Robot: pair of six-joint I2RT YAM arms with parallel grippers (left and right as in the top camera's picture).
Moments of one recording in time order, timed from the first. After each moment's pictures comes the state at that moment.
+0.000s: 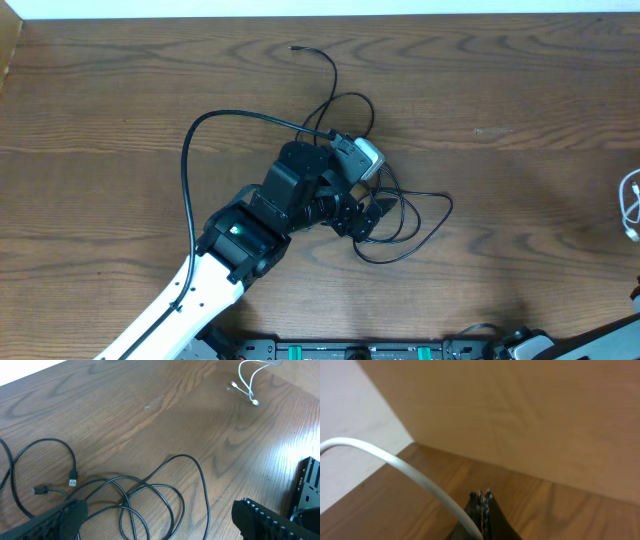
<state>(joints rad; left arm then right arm) -0.68 1.17 0.98 -0.39 0.30 -0.01 -1.09 1.33 0.57 0.58 -0.19 0.27</state>
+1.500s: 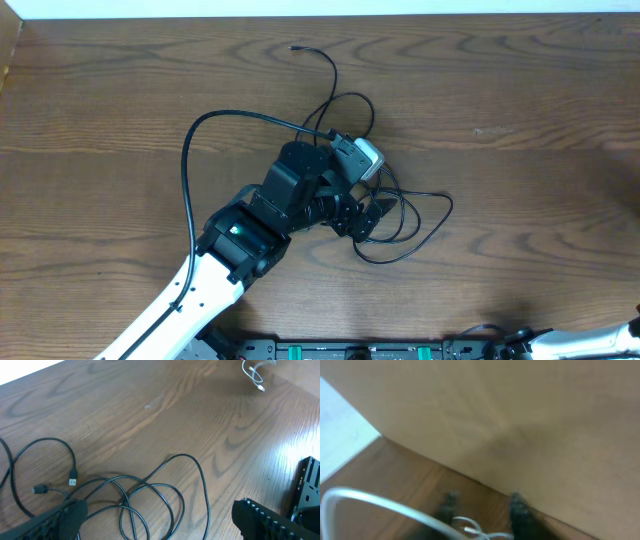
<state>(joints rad) -0.68 1.17 0.98 -0.40 0.30 -0.01 -1.18 1.84 1.06 0.45 -0.30 0.20</state>
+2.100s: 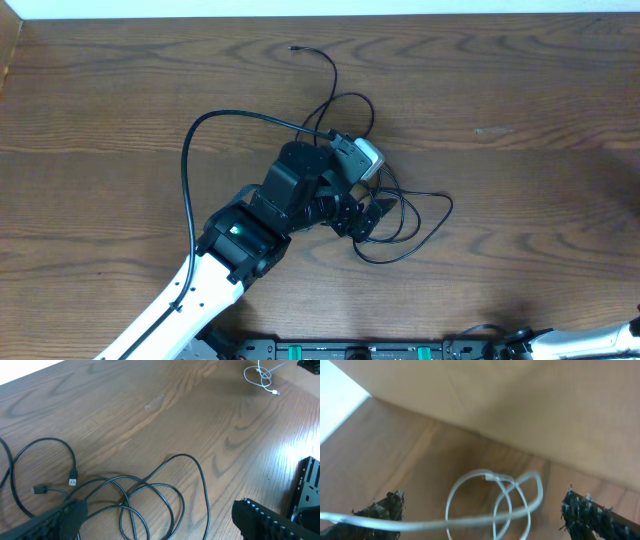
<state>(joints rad) -0.68 1.17 0.98 -0.40 0.30 -0.01 -1.18 1.84 1.06 0.19 -0.32 0.19</state>
